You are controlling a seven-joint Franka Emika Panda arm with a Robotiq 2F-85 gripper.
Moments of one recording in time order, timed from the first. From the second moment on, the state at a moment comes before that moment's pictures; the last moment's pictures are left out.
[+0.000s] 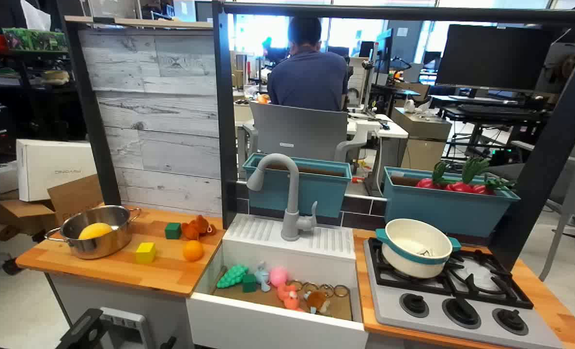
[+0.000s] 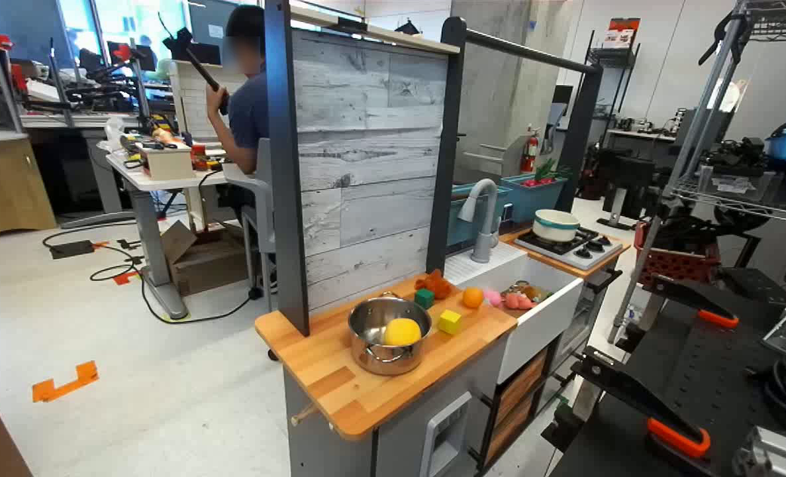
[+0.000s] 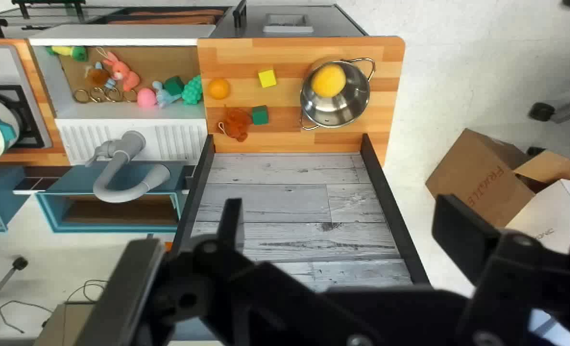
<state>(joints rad) 0.03 -0.39 0.13 -2.24 -0.02 2.08 0.13</state>
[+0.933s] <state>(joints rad) 0.04 -0.13 0.13 -2.25 -0.02 2.39 0.13</state>
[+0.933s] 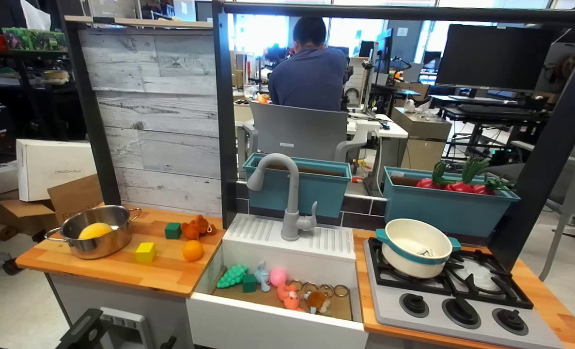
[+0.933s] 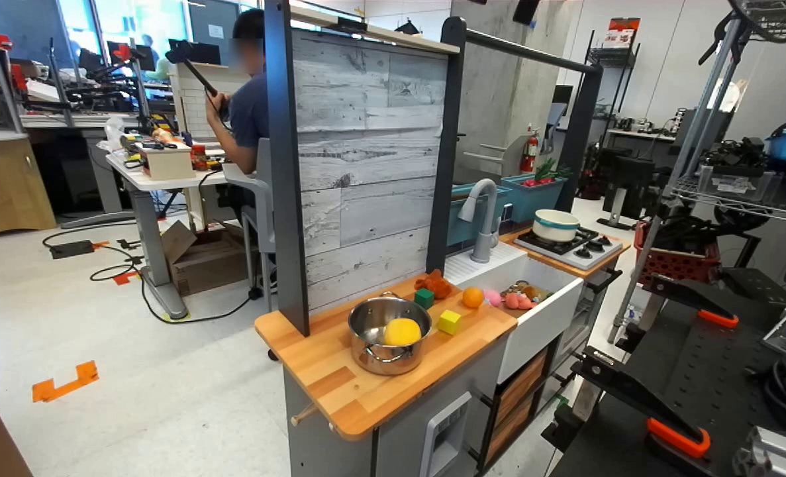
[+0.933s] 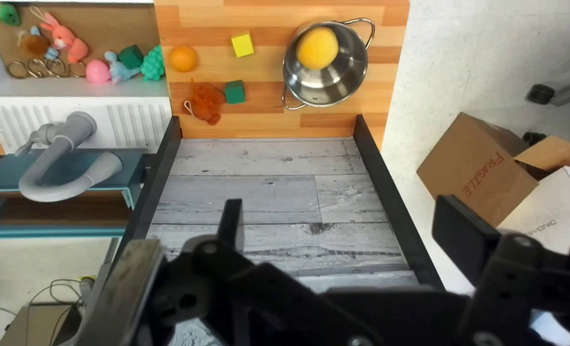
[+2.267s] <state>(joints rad) 0.11 0.31 0.10 -2.04 -0.07 2.38 0.15</state>
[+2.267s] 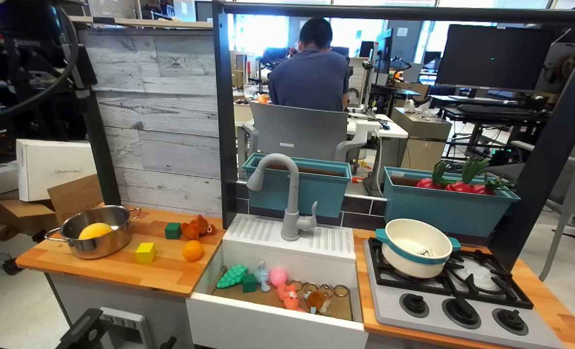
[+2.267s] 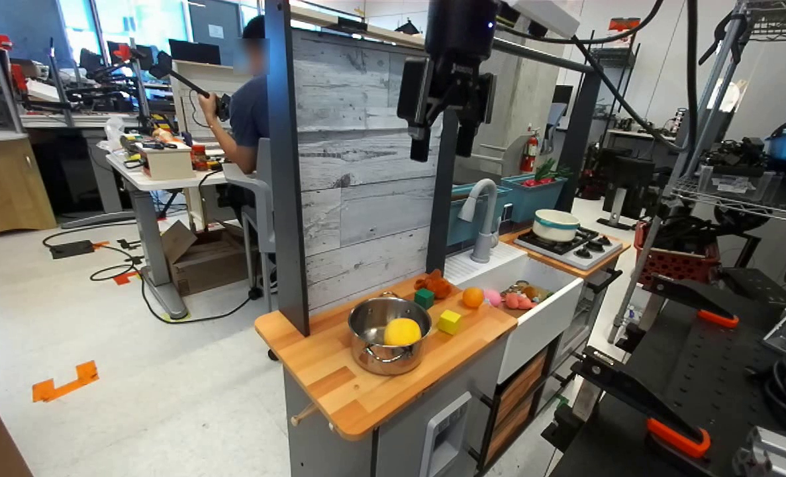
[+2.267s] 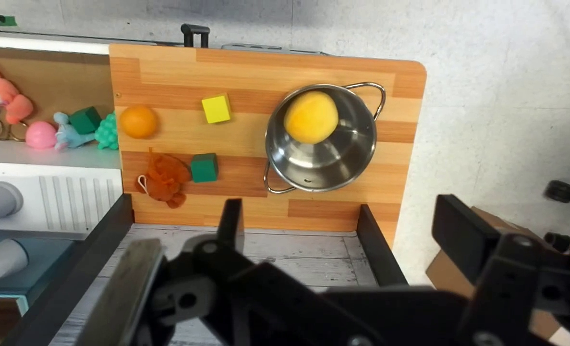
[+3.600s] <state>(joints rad) 0.26 0.70 -0.01 -1.71 -0.21 2.22 0.36</state>
